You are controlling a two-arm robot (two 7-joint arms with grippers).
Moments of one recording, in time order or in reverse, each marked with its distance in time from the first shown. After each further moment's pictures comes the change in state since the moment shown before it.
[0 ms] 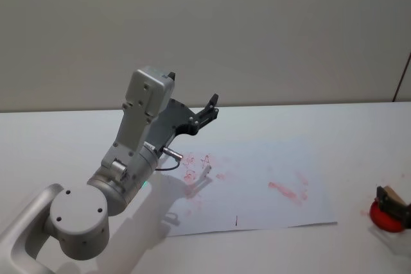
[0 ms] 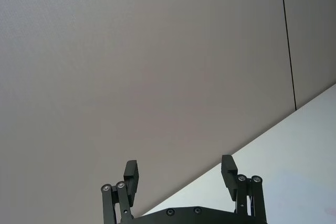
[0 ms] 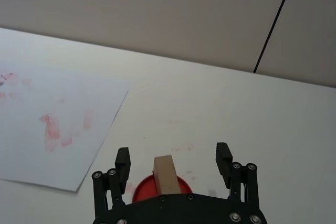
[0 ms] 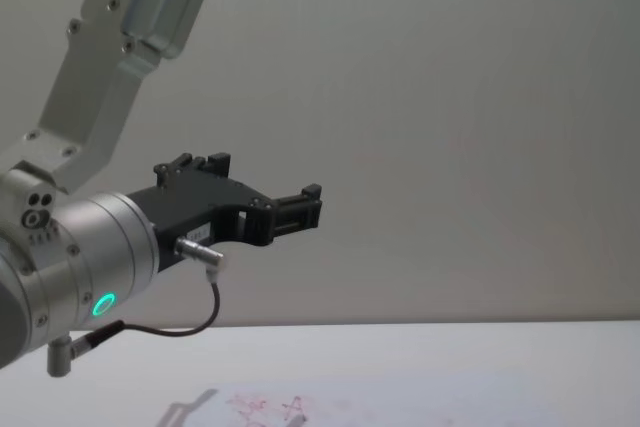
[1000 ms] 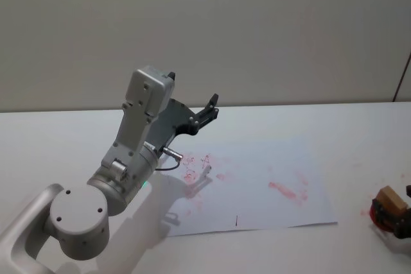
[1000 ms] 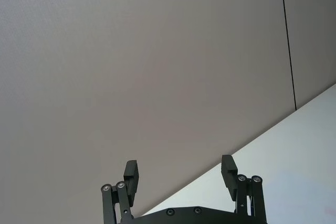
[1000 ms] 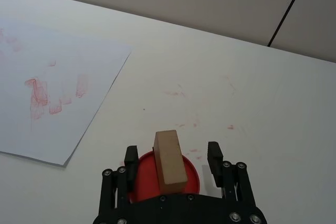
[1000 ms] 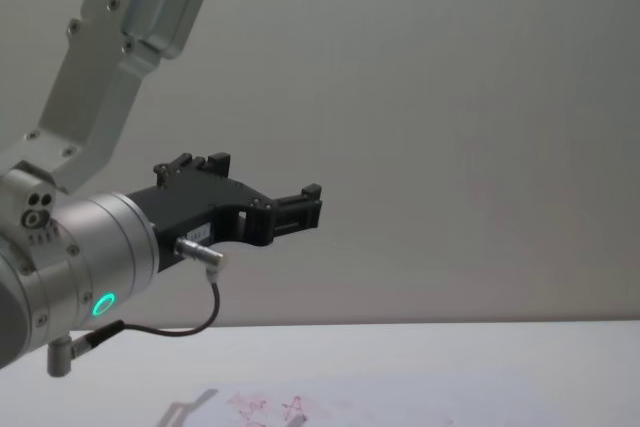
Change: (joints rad) left arm 0.000 0.000 0.000 0.000 0.000 0.000 0.000; right arm 0.057 -0.029 -0.022 0.073 -0.079 0.089 0.056
